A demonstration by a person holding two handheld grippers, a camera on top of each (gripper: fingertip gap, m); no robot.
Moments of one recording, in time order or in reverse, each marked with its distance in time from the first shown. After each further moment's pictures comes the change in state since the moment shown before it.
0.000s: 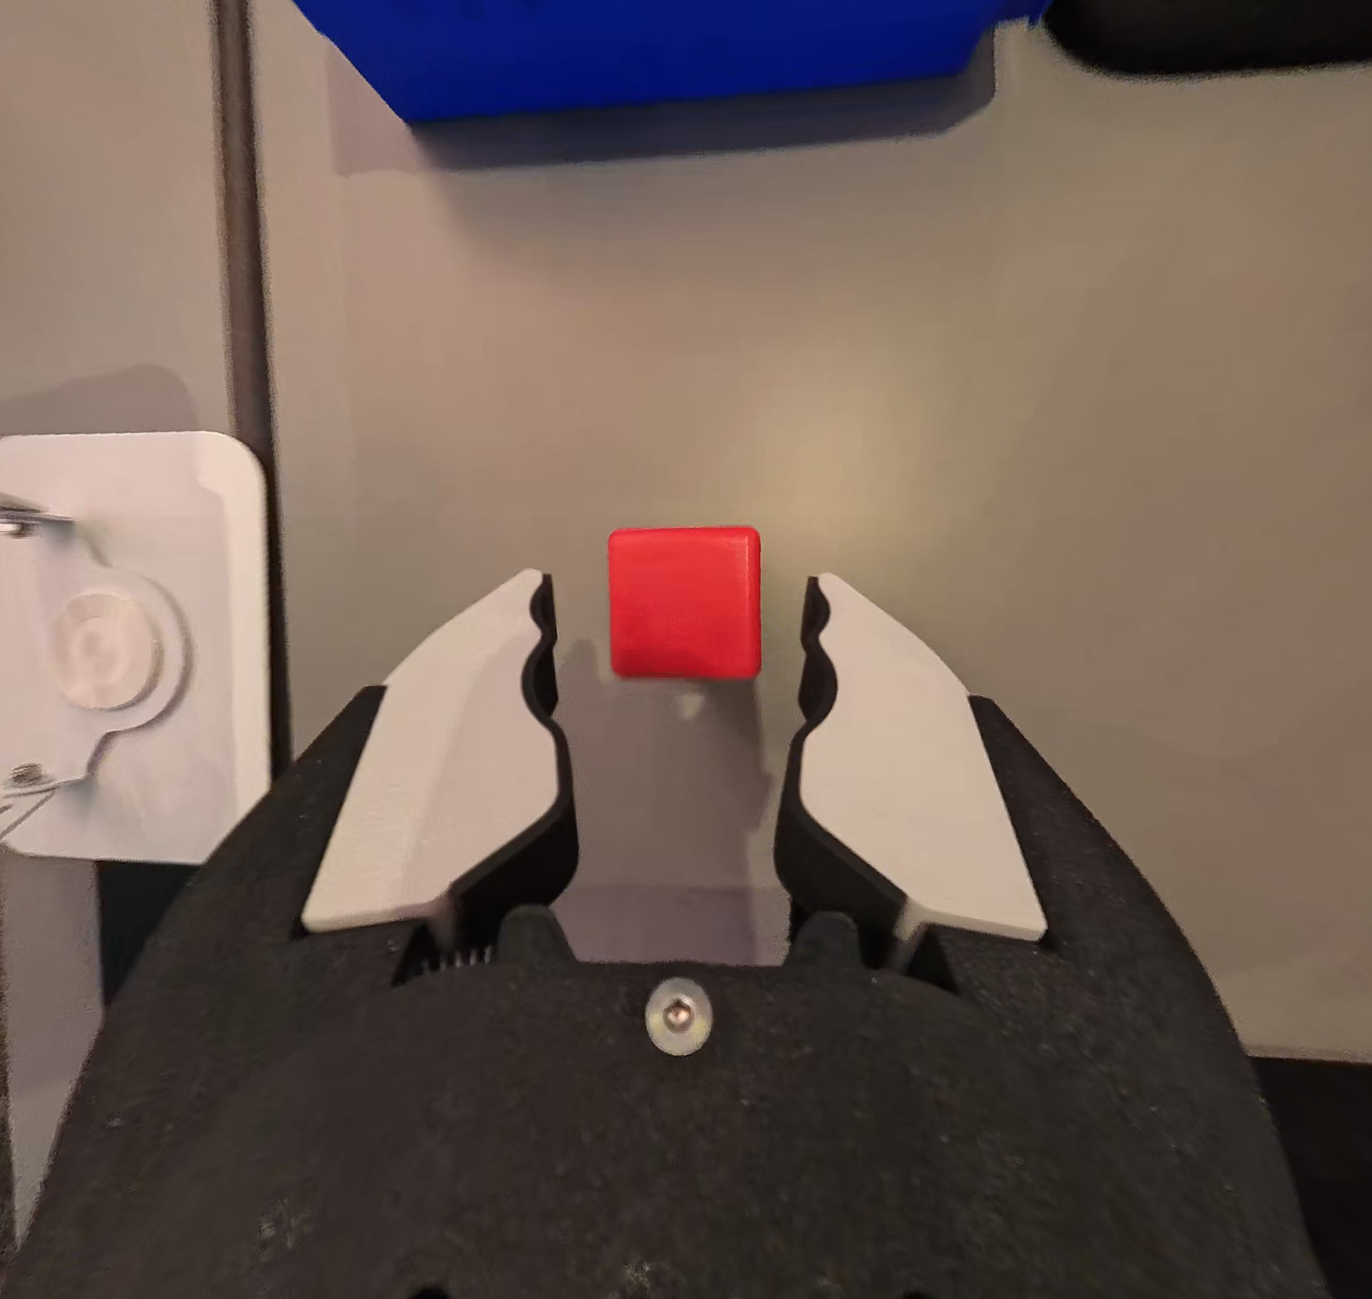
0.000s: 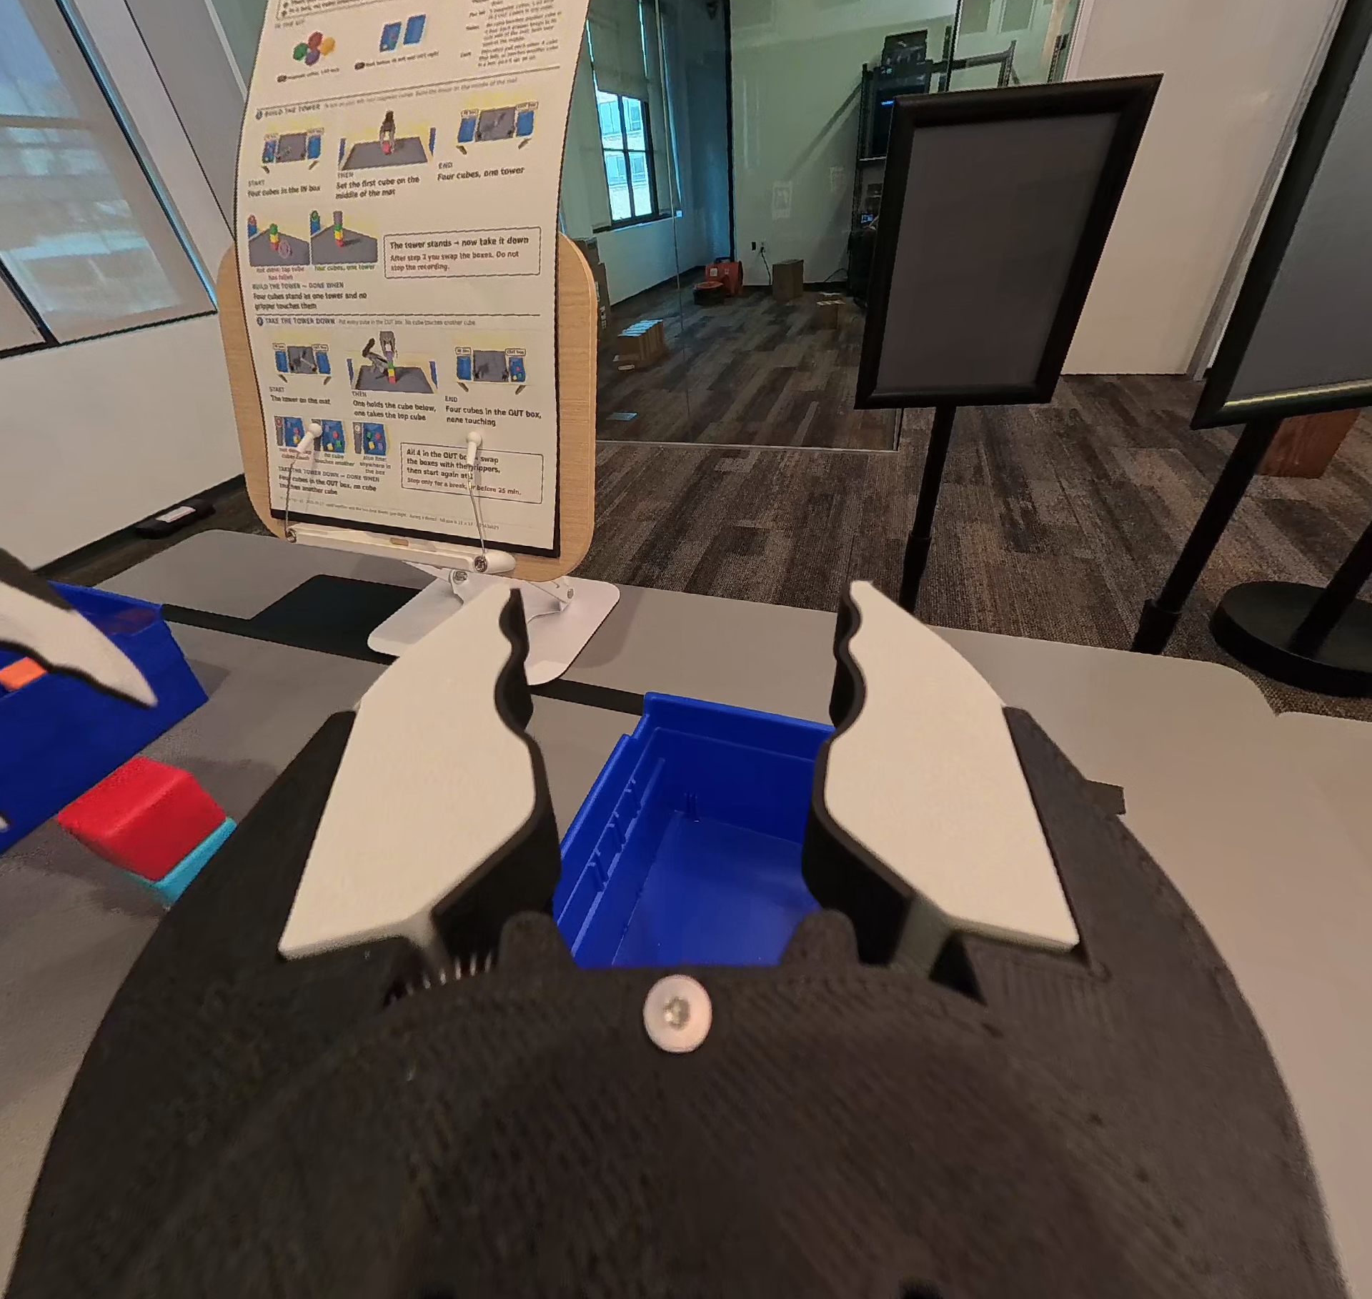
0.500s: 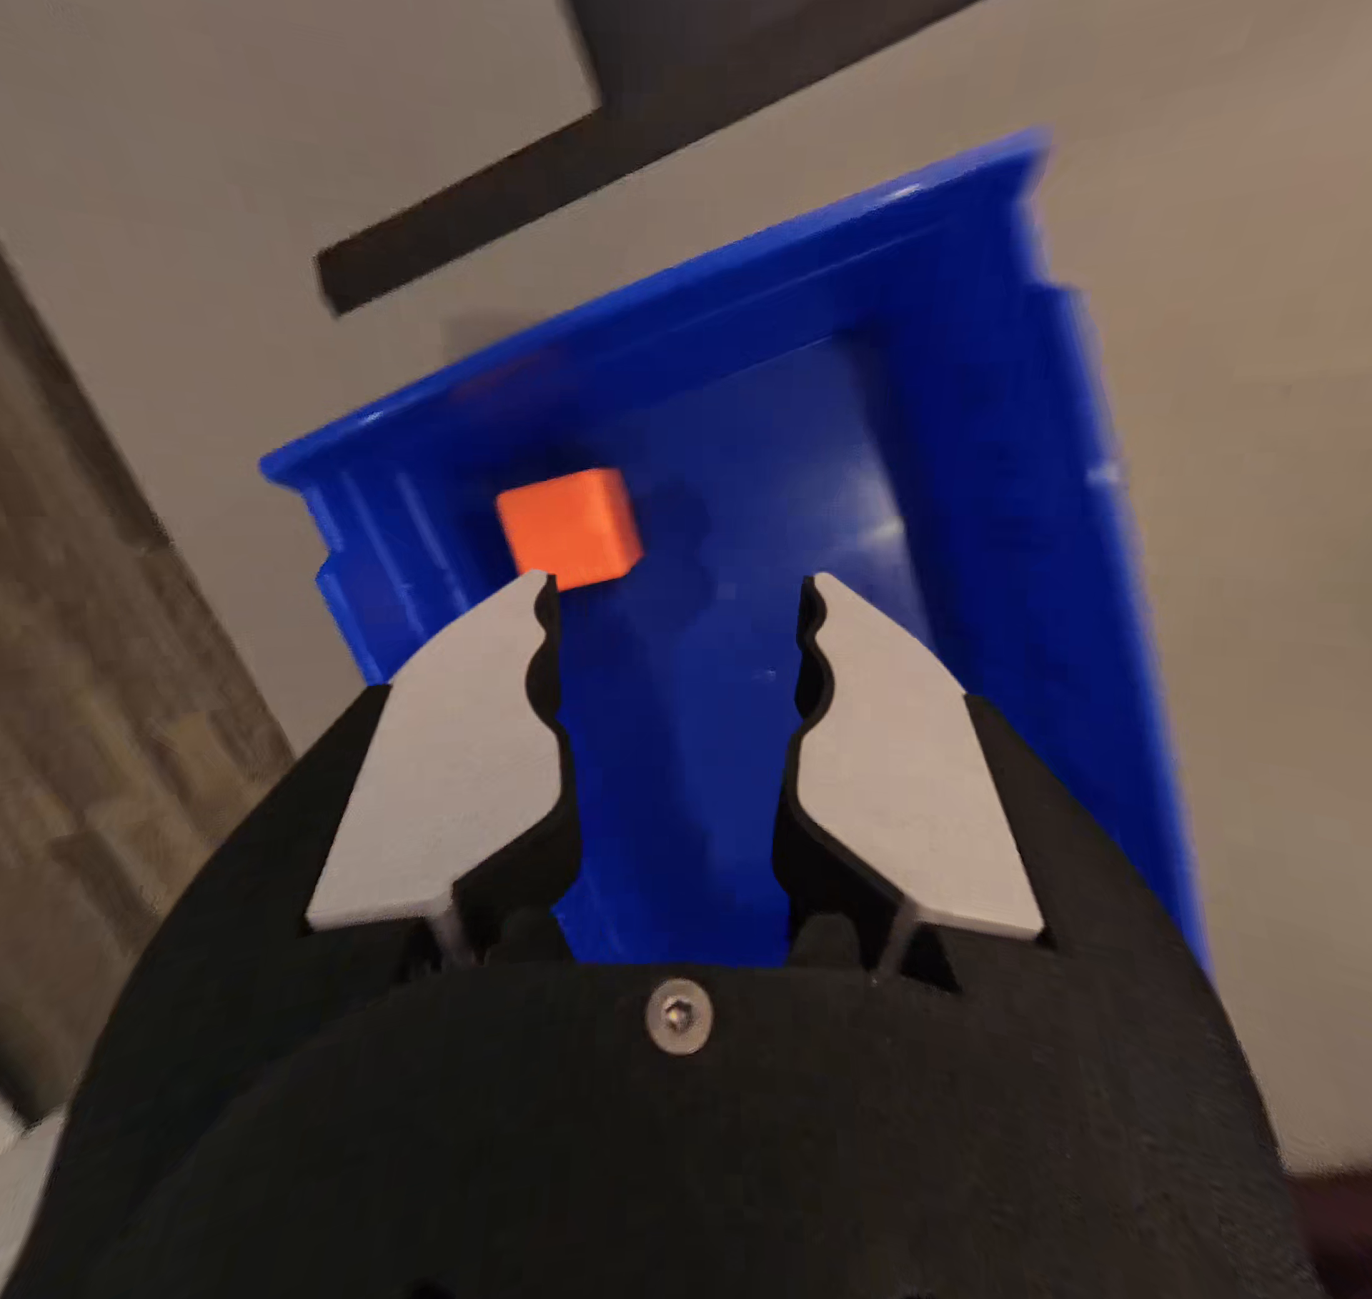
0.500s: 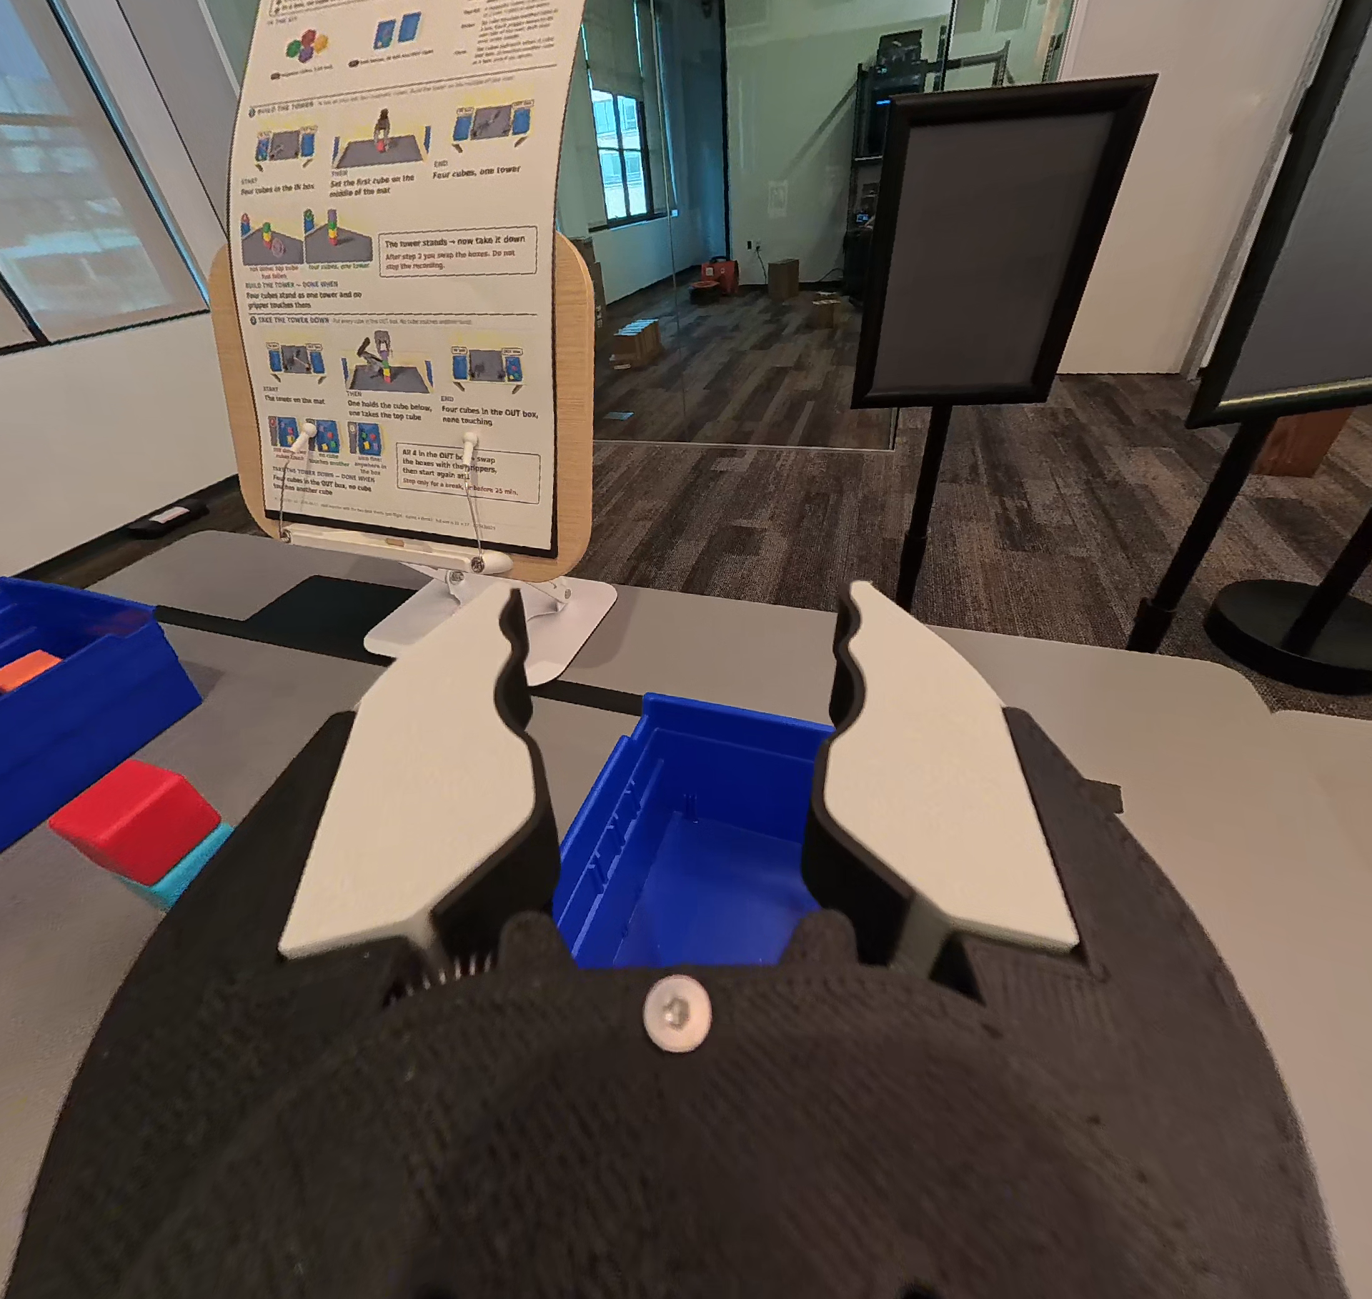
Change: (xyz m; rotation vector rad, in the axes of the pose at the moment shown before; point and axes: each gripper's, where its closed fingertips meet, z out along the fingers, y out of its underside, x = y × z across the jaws) left arm -0.077 0.289 -0.143 -0.345 -0.535 -1.126; right arm 0.000 0.000 0.001 -0.001 0.006 0.000
